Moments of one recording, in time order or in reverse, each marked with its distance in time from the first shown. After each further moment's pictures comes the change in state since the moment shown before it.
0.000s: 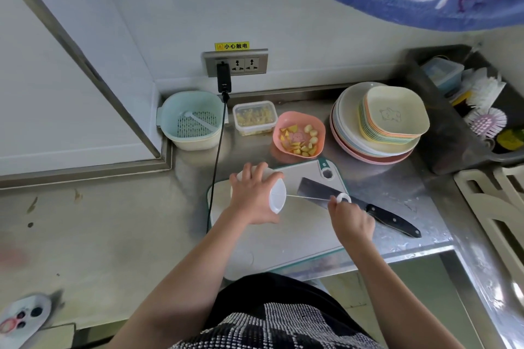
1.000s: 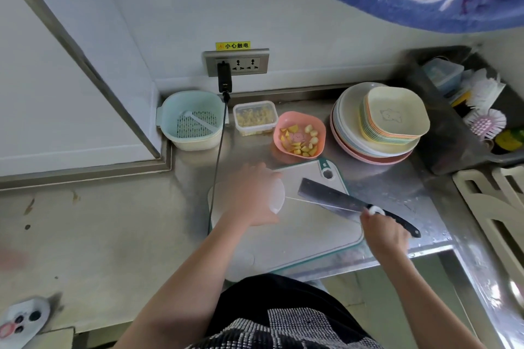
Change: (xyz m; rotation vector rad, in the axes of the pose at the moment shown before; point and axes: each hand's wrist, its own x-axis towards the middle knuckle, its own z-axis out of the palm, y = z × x) left_hand 0.000 -0.005 0.003 0.028 0.016 -0.010; right_hand -0.008 0.056 -0.007 -0.009 -0.003 0.145
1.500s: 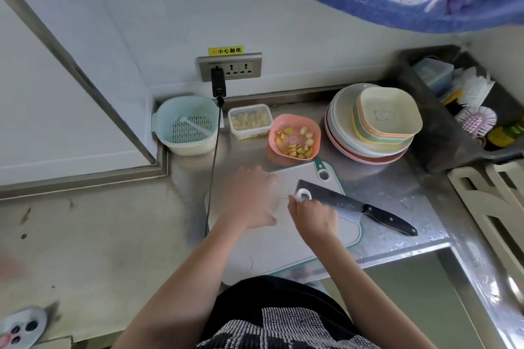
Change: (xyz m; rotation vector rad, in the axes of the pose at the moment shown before) left_hand 0.001 0.001 -0.002 -0.004 -0.022 -0.004; right_hand -0.036 -0.115 -0.009 0.033 0.015 -0.387
